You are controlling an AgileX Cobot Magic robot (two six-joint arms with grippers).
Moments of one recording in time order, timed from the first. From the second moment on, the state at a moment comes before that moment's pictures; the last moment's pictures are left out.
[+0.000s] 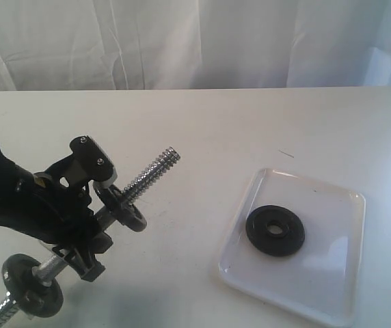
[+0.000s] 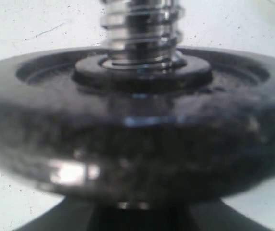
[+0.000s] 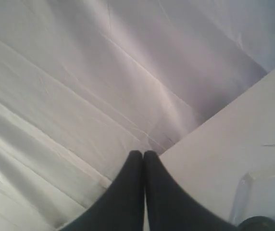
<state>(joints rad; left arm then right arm) -0.56 1.46 -0.73 -0.44 0.42 0.79 0.23 0.04 -0.17 0.24 0.13 0.52</state>
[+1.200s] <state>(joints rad) -0.56 1.46 -0.73 -0.44 0.41 0.79 0.27 1.60 -1.17 0.38 0.92 -0.47</state>
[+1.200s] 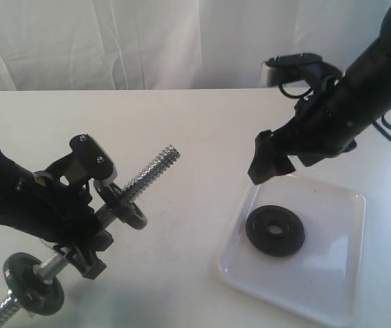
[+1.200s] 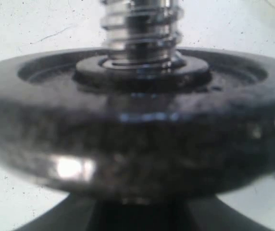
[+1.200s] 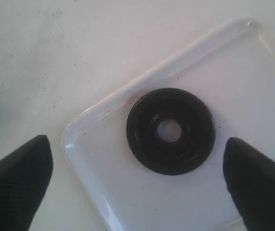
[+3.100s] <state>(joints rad) -0.56 1.46 -0.73 -0.45 0.41 0.79 0.30 1.86 -1.18 0.29 0.84 -0.54</state>
